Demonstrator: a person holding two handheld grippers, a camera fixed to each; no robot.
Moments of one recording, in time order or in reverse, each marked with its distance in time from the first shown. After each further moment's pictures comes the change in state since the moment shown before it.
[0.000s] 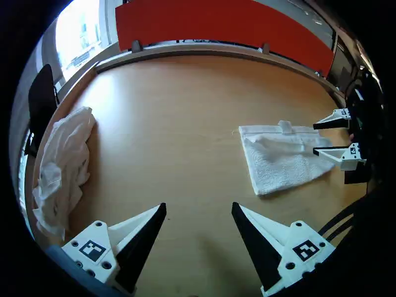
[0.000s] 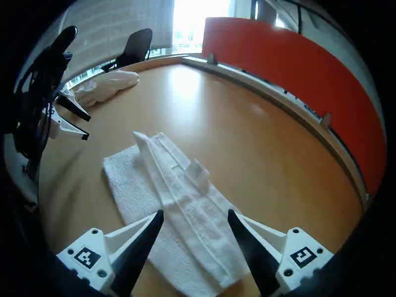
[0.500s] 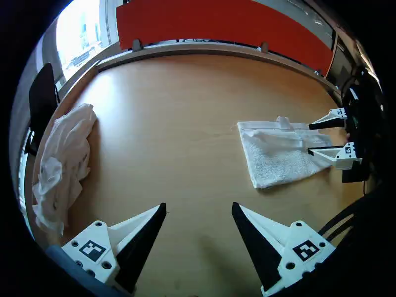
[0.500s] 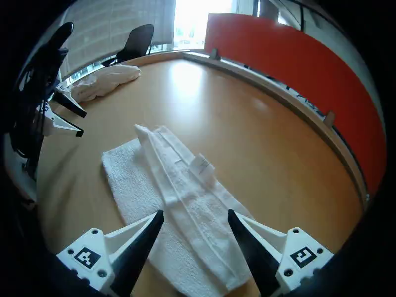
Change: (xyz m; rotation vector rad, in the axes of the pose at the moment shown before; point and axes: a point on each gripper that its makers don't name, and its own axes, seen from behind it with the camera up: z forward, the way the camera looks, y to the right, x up) left arm -0.009 0.003 -0.006 -0.001 -0.001 0.000; right arm -0.011 -0.002 0.009 -0.002 -0.028 -0.006
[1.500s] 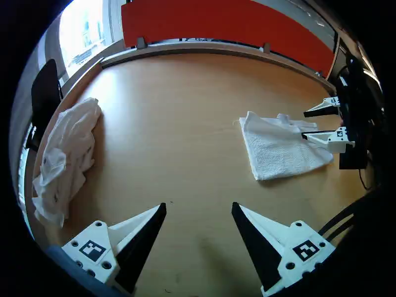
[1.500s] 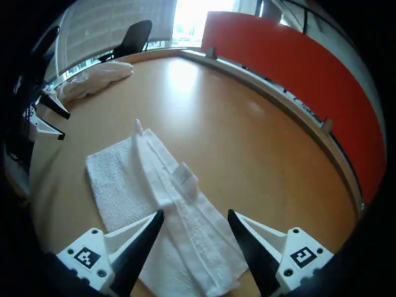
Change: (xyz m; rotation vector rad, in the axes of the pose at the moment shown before) left arm -0.013 -0.006 -0.011 0.008 -0.003 -0.018; right arm 0.019 0.030 0.012 -0.050 -0.014 -0.040
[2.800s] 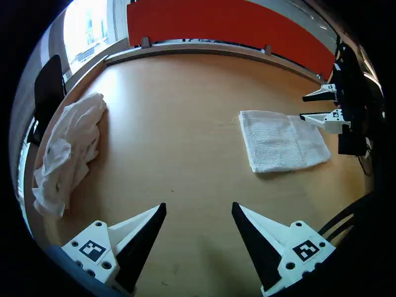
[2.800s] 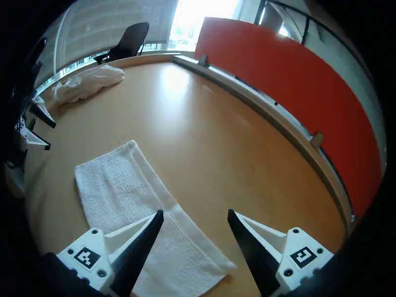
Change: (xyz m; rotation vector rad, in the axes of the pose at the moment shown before) left arm -0.013 0.001 -0.015 0.005 0.006 -0.022; right arm 0.027 0.032 -0.010 -0.055 0.021 -0.038
